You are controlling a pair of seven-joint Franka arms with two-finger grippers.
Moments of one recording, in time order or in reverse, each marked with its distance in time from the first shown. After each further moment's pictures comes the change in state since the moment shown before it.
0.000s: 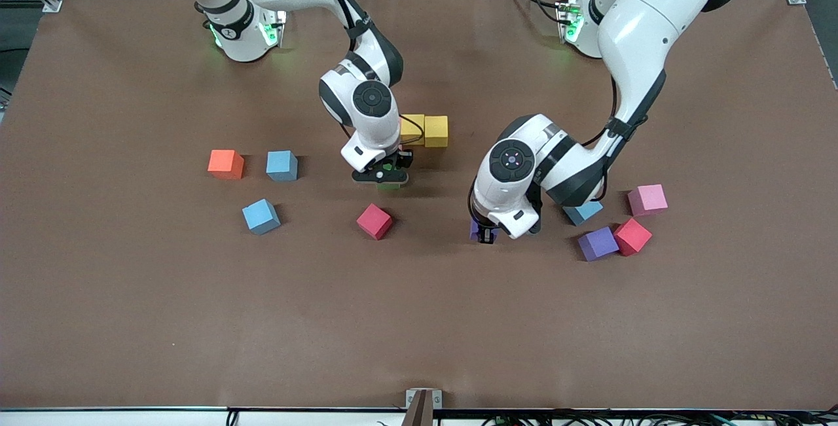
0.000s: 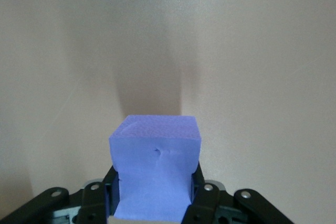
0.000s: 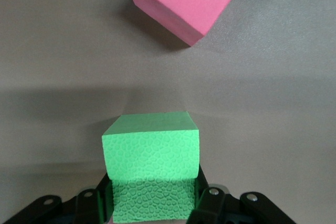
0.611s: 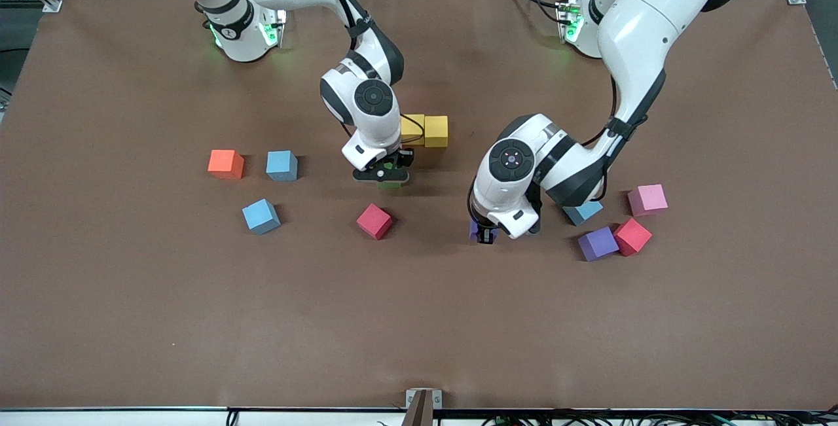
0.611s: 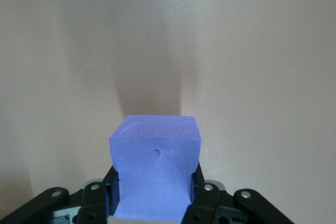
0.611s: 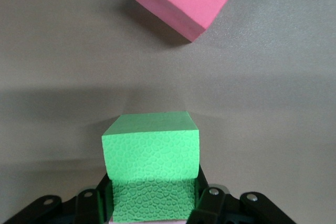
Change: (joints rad) left arm -0.001 0.000 0.000 0.003 0.000 0.000 0.000; right arm 0.005 -0.001 0.000 -0.001 0.000 -0.005 0.010
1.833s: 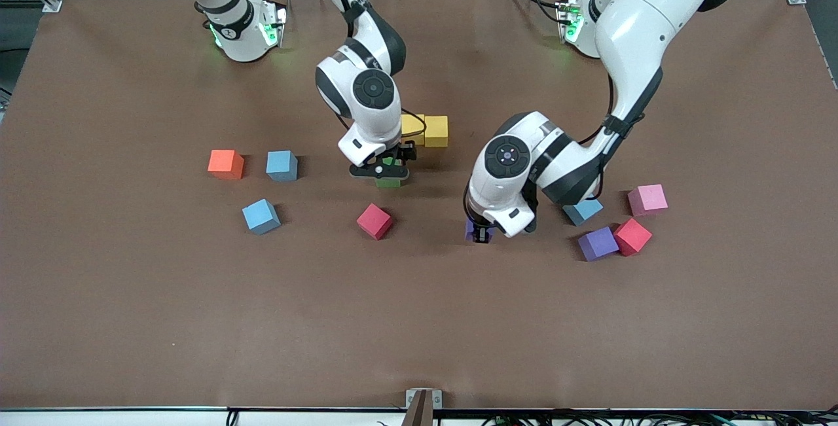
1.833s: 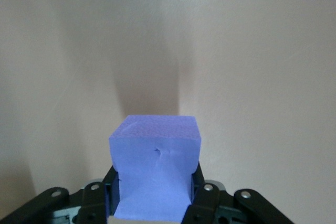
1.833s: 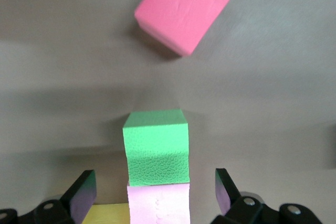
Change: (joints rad) left arm -0.029 0.000 -0.001 0.014 0.000 0.000 -0.027; right arm -0.023 -0.082 -0.007 0.084 0.001 -0.178 0.003
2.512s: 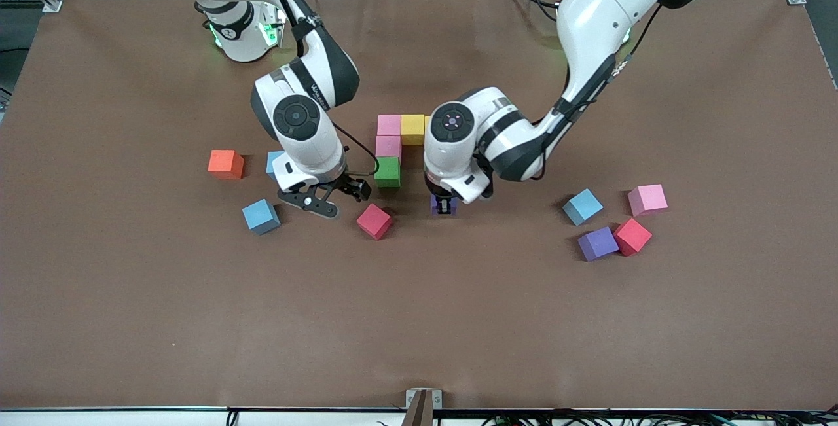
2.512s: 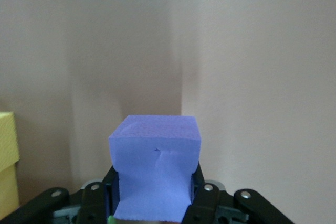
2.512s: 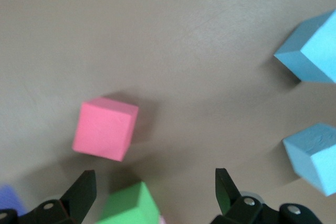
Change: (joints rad) left arm -0.158 0.016 0.004 -0.004 0.000 0.006 -0.265; right arm -0.161 -0.028 -0.035 0.054 0.001 -0.031 0.218
